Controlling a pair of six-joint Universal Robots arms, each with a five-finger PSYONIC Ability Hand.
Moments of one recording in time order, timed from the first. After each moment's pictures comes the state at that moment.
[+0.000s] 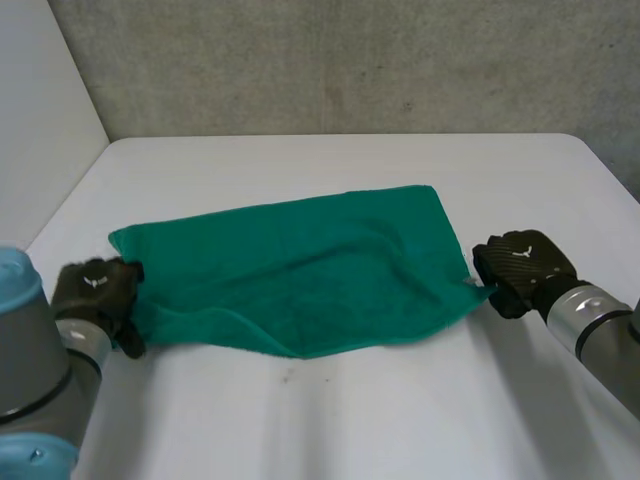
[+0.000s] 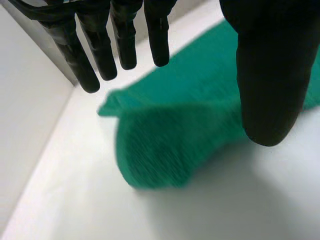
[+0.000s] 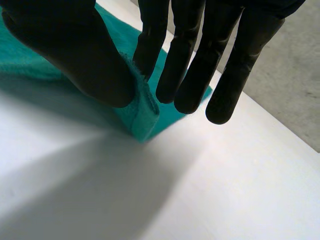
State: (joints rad) left arm 4.40 -1.75 -1.93 3.34 -1.83 3.40; right arm 1.71 -1.27 1.83 -0.21 1.24 2.66; left_hand 0.39 0.38 0.39 0.37 0.19; right_hand 0.98 1.18 1.19 1.19 1.00
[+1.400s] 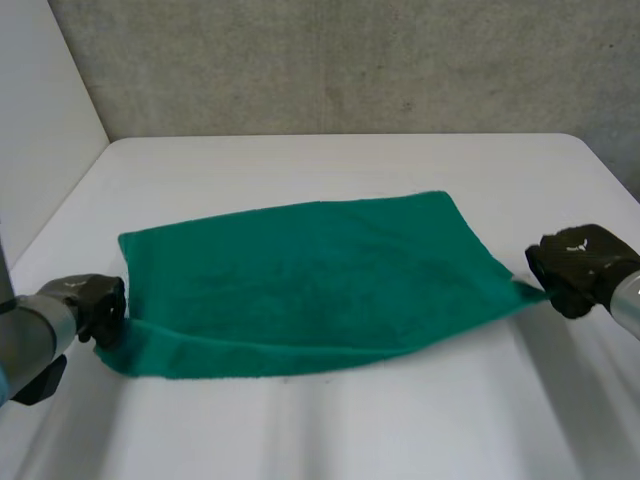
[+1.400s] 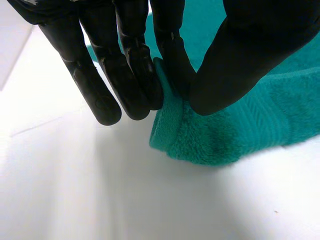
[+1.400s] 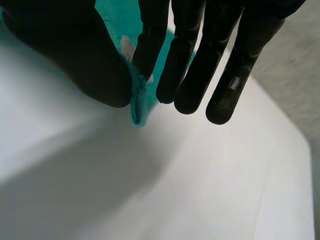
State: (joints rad) left arm 4.57 -1.80 -1.74 2.92 -1.65 3.35; right arm 1.57 -1.38 1.74 0.15 1.24 2.40; left_hand 1.16 1.19 1.19 1.19 0.98; right_hand 0.98 1.18 1.19 1.19 1.00
